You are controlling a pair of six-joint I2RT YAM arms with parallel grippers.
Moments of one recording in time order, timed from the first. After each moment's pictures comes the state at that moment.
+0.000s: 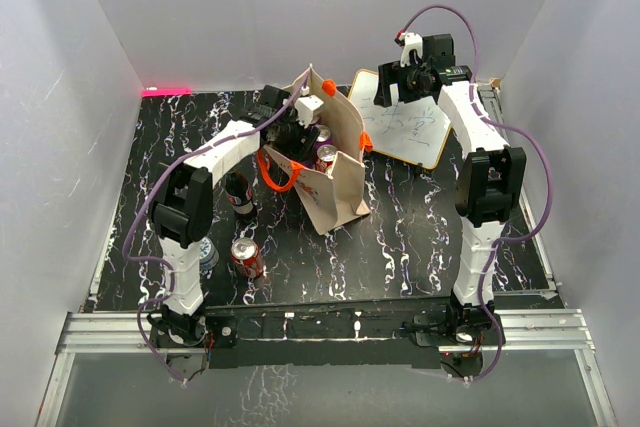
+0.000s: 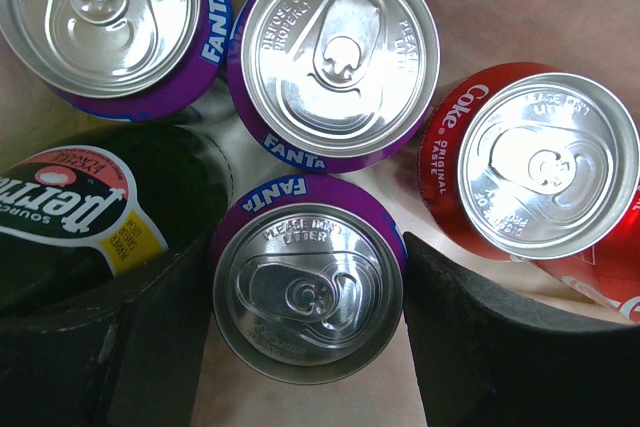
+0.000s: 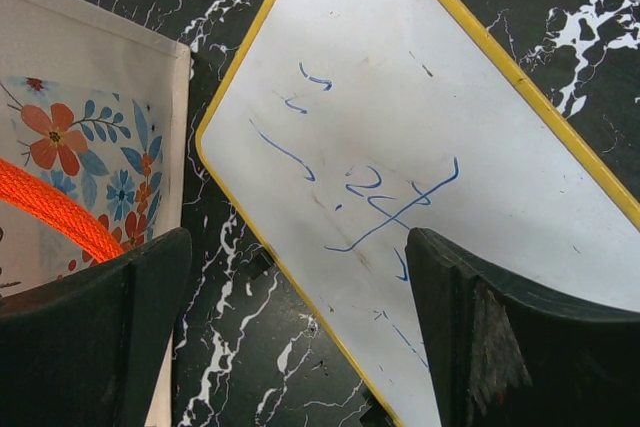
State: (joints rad) left arm -0.42 2.03 1.65 -0.50 0.29 0.31; right arm 0.09 2.13 2.06 -0.63 -0.41 -0.11
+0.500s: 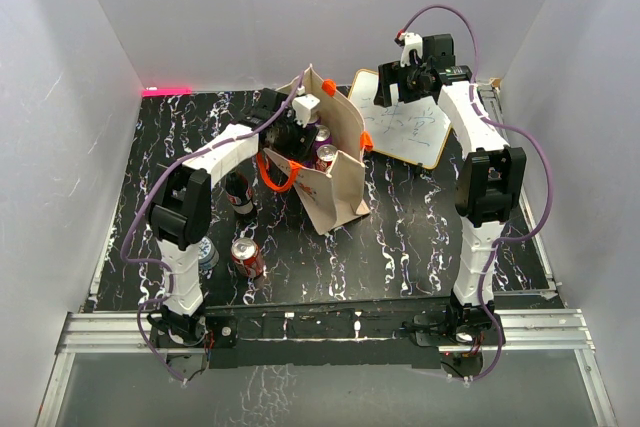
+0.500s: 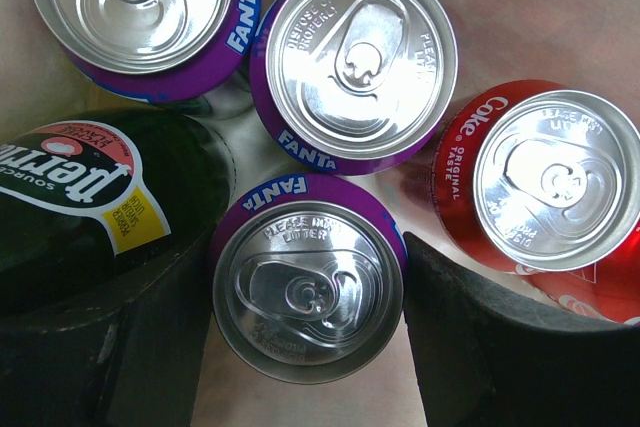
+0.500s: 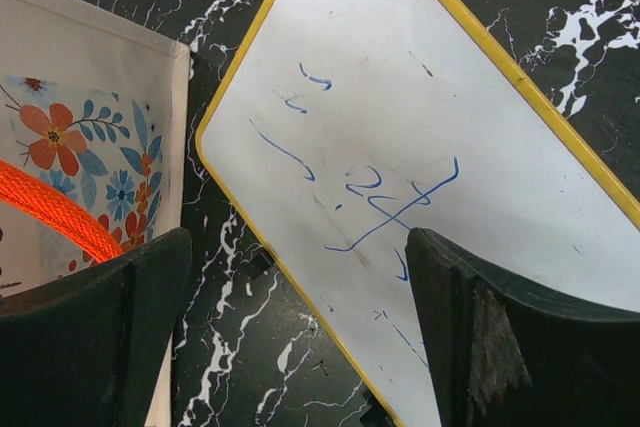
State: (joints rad) left arm -0.42 2.00 1.58 -0.42 0.26 0.23; right arm 0.09 2.13 2.06 -0.63 -0.41 -0.11
